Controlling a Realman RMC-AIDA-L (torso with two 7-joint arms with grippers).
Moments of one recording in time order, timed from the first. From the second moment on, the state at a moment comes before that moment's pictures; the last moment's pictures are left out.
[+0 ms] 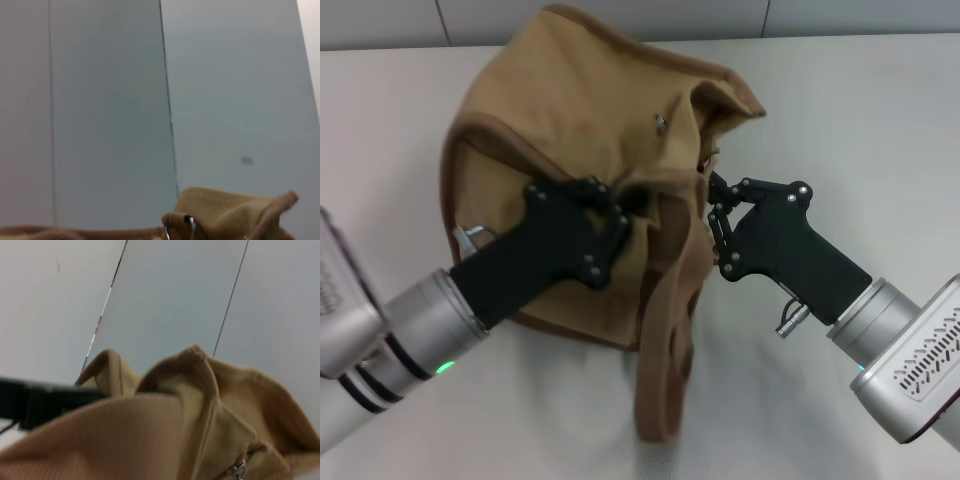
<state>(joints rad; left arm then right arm) -0.56 -2.08 0.67 -0.17 1.49 1.63 -0.27 0.54 2.09 -0.38 0.37 -1.56 -1.43 -0.27</state>
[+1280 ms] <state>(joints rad) -0.35 -2.08 0.16 -0.17 1.48 1.68 -0.39 0.56 2.09 -0.37 0.35 -1.56 -1.41 -0.17</state>
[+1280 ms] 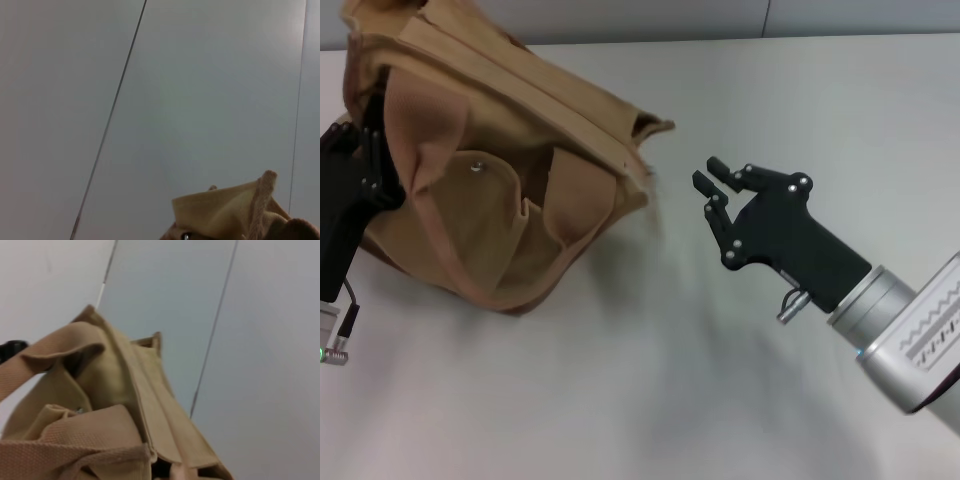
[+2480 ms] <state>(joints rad) -0.35 -2.08 0.17 -0.17 1.49 1.70 -0.39 0.77 2.09 -0.34 0.16 -1.58 -1.16 -0.03</state>
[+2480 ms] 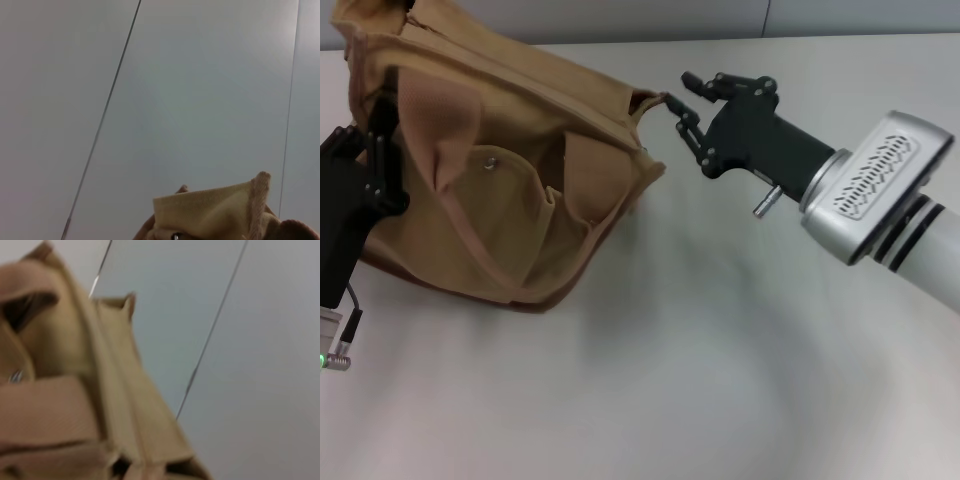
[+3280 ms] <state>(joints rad) -0.35 -2.08 0.17 -0.17 1.49 1.70 -0.39 0.86 2.09 -0.36 0.08 -1.75 -1.07 -0.04</state>
